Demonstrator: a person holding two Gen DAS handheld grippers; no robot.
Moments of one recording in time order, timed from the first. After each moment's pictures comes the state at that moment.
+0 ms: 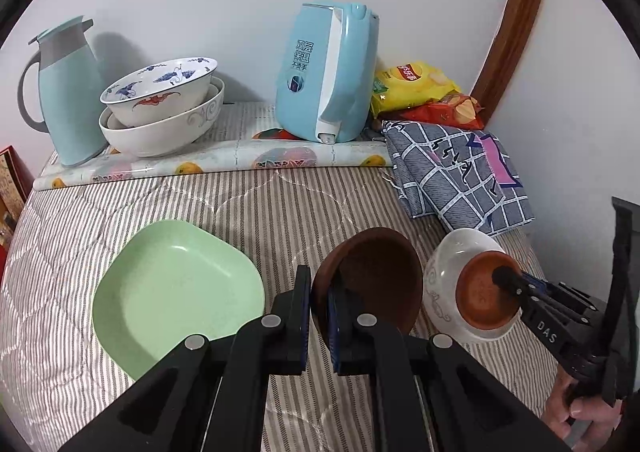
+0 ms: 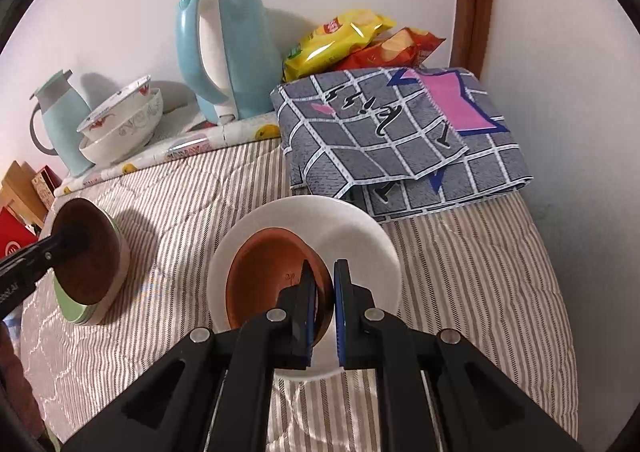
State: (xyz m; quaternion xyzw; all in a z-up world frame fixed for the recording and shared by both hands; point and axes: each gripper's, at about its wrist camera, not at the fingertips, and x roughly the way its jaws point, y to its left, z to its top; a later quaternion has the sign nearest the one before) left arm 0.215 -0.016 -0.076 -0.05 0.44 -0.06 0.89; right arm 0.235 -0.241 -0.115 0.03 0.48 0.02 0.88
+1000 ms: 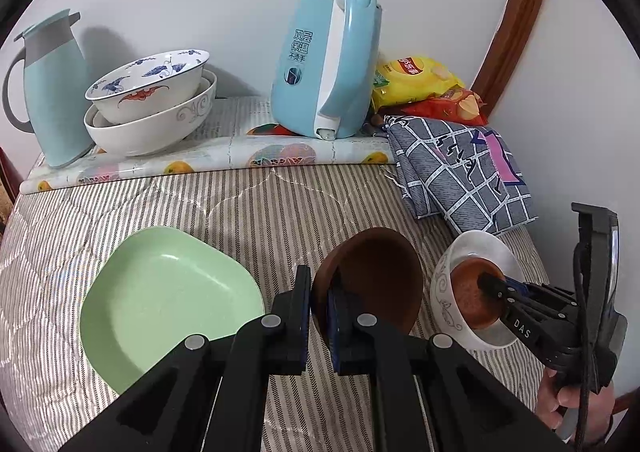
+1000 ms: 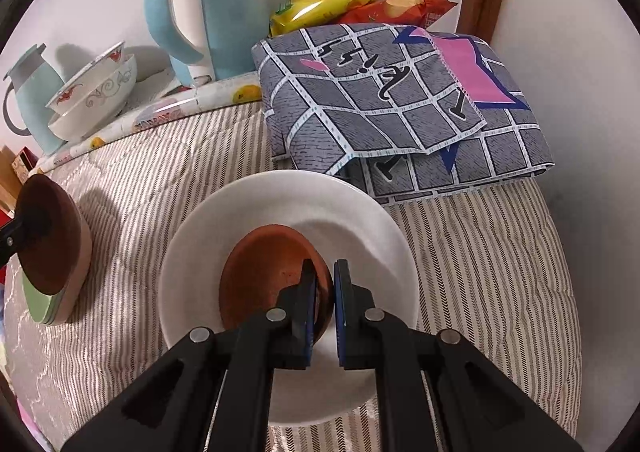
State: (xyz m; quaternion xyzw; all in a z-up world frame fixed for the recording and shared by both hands) left arm 0.230 -0.012 -0.088 -0.05 0.45 -0.07 0.89; right arm 0.264 -0.236 -0.151 0.00 0.52 0.00 0.85
